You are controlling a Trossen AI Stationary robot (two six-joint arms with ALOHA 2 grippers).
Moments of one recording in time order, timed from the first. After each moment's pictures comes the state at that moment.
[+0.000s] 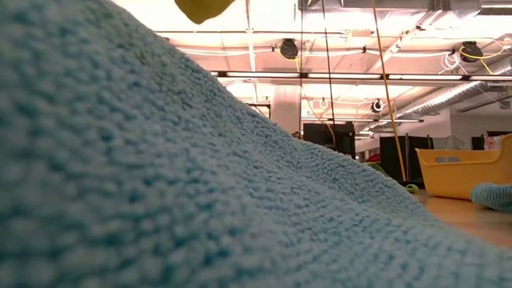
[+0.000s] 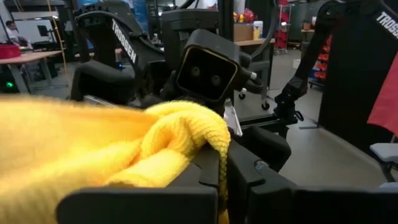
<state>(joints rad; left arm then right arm) -0.41 1.24 0.72 0.53 -0.08 0.06 0.45 1.84 1.17 0.71 0.75 -0.41</state>
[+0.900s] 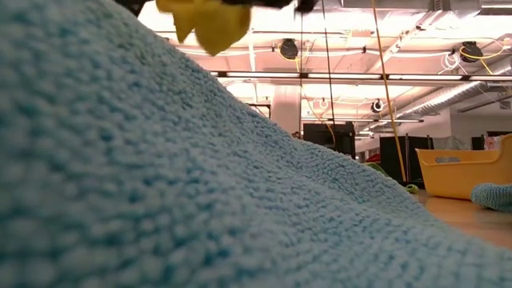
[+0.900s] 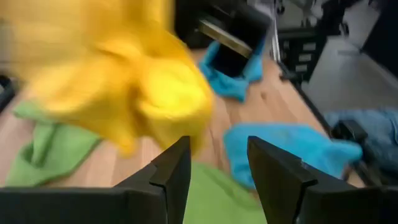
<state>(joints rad) -0.44 0.92 0.72 -0.21 -0.25 -0.10 0.32 1.84 1.17 0.74 0.87 -0.33</state>
